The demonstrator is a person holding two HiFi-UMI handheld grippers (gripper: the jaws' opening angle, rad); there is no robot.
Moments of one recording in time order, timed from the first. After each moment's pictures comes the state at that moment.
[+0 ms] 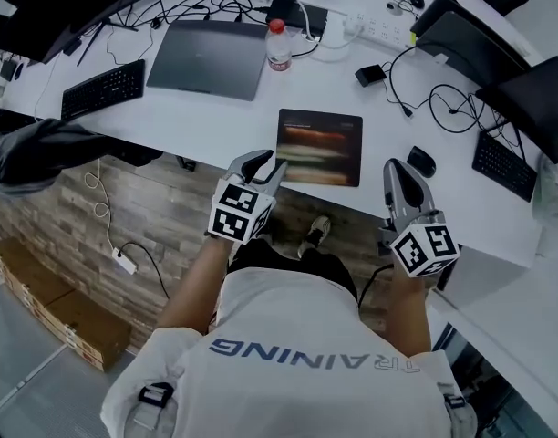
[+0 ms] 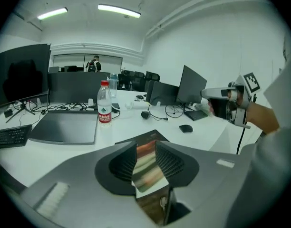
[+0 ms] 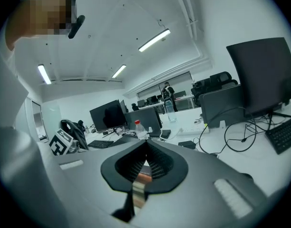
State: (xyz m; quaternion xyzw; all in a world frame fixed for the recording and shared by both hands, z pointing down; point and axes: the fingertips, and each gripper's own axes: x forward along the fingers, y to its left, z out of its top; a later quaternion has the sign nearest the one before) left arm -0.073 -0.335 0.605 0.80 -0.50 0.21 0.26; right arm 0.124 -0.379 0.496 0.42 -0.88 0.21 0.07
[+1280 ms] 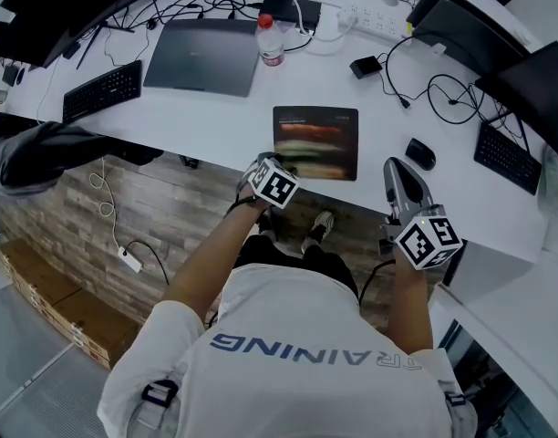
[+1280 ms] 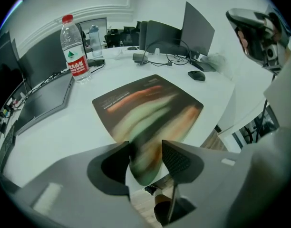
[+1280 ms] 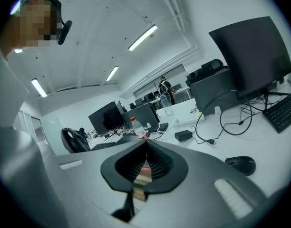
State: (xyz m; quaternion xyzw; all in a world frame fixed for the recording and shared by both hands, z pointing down) left arm -0.032 -0.324 0.773 0.73 -0.42 0.45 0.31; right arm 0.154 -0.378 0.525 0.42 -0.86 0.28 0.05
